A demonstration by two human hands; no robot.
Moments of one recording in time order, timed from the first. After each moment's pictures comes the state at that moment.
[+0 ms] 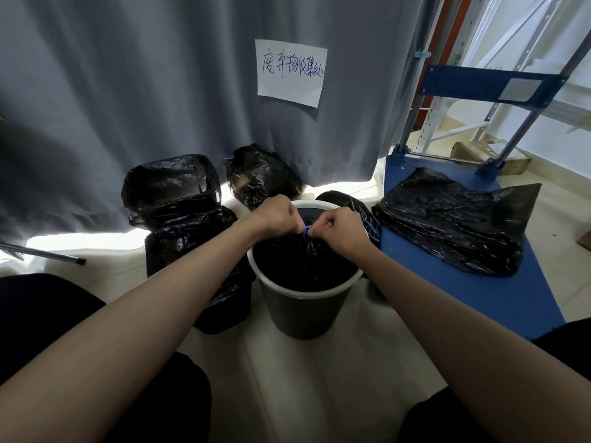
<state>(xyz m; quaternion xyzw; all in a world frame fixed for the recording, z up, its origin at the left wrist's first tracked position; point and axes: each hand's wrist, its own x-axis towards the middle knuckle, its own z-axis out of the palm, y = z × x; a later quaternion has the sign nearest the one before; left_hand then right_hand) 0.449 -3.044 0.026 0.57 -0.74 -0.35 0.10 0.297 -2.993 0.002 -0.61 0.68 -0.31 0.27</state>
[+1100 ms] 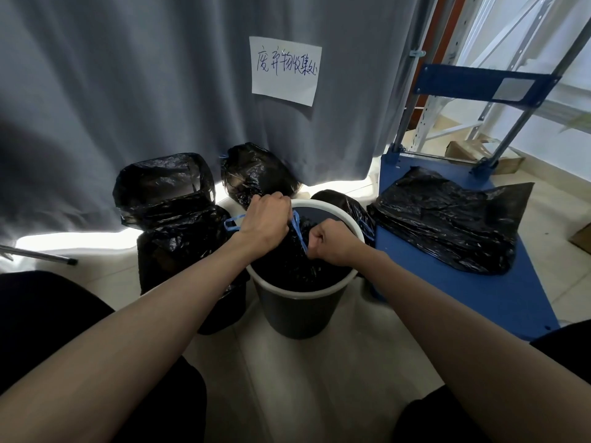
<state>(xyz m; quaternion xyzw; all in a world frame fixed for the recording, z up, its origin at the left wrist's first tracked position) 0.444 -3.047 -0.001 0.53 -0.84 0.01 0.13 0.292 -2.993 -0.005 -0.69 0.65 -0.15 0.30</state>
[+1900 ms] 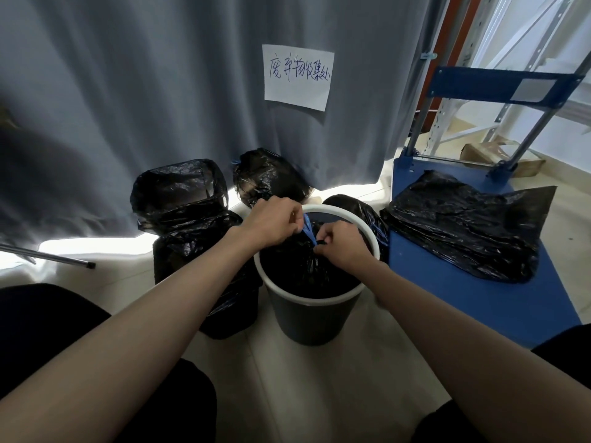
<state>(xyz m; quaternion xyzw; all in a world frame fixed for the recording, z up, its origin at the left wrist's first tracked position) 0.465 -3.045 0.027 0.51 -0.85 -0.13 0.10 0.304 -3.005 -0.025 -0.65 0.69 -0.23 0.24</state>
